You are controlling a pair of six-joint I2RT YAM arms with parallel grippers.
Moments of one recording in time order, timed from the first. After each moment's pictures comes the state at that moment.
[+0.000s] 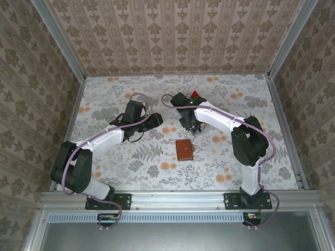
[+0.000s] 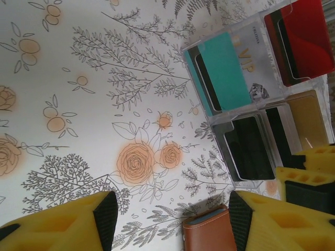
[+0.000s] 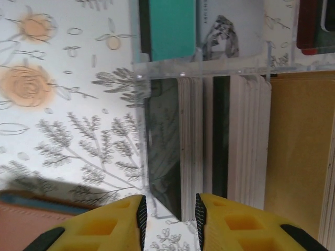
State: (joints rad) left arm -0.50 1.48 0.86 -0.12 0.28 -0.73; right arm 0.64 1.95 1.56 -0.97 0.35 0.16
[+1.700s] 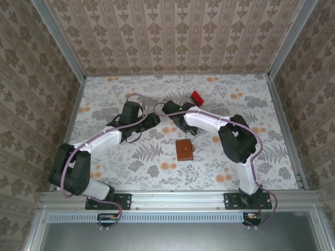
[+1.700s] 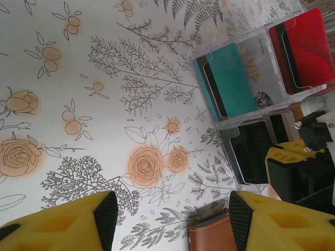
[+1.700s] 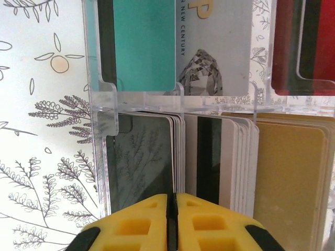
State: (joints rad) left arm -0.48 1.45 0.83 -0.10 0.28 -0.73; right arm 0.70 2.05 1.58 -0.92 0.64 0.13
